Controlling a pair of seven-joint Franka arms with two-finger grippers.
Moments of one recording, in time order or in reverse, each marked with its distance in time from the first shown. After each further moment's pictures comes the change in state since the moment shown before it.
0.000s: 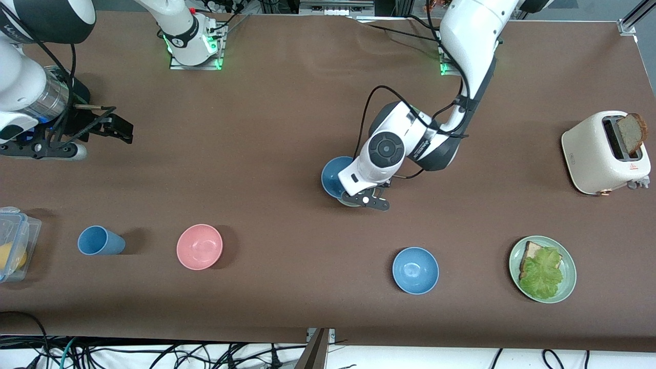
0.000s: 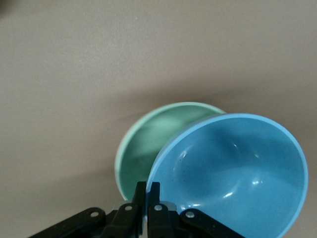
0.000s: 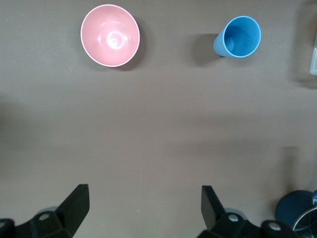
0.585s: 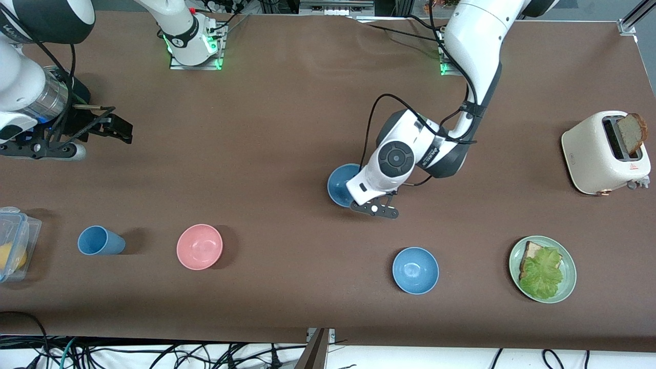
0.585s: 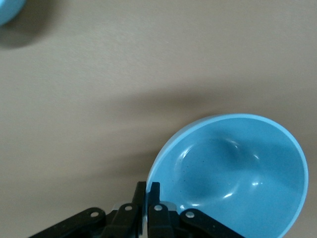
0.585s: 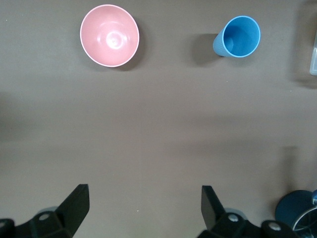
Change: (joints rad) left arm 0.033 0.003 0.023 0.024 0.000 -0.005 0.024; right arm 0.000 0.000 -0.001 0.000 0.000 0.000 0.000
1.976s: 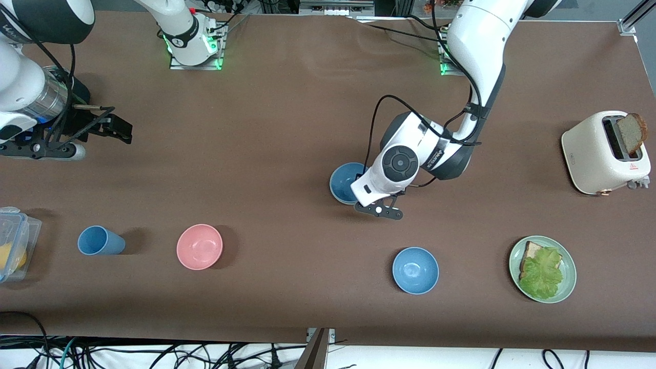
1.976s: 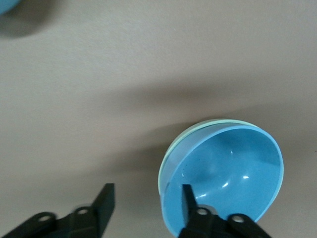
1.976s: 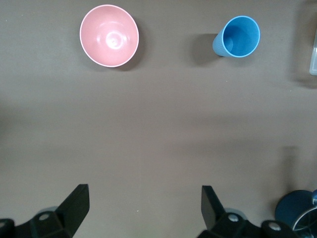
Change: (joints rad) left arm 0.009 -0.012 -0.001 0.004 0.000 -0.051 0.006; right arm 0.000 0.000 -0.001 0.000 0.000 0.000 0.000
